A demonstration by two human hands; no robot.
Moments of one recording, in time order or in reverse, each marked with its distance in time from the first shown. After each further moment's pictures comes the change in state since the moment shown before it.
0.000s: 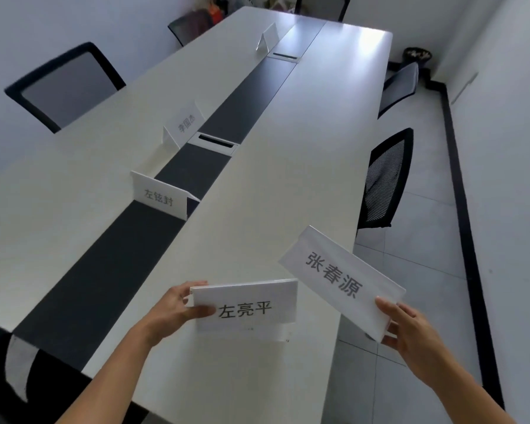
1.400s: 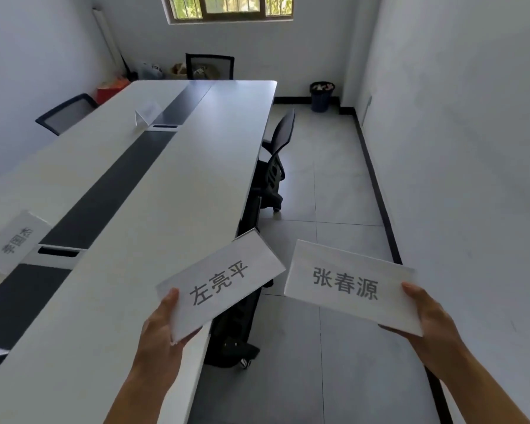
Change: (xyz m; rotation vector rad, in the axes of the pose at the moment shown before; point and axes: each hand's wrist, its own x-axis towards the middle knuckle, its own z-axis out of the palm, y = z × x) left_hand 0.190 0.330 0.362 -0.658 0.261 0.125; right_hand 0.148 -0.198 -0.390 0.312 0.282 -0.233
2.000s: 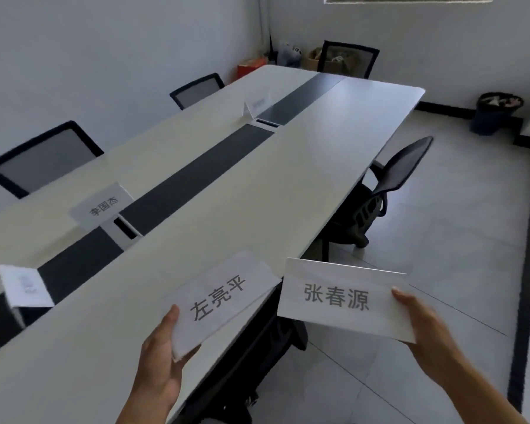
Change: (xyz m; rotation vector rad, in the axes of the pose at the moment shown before) left_hand 0.147 0.019 0.110 -0.219 0.581 0.049; right_hand 0.332 -0.100 0.142 -0.275 -0.531 0.142
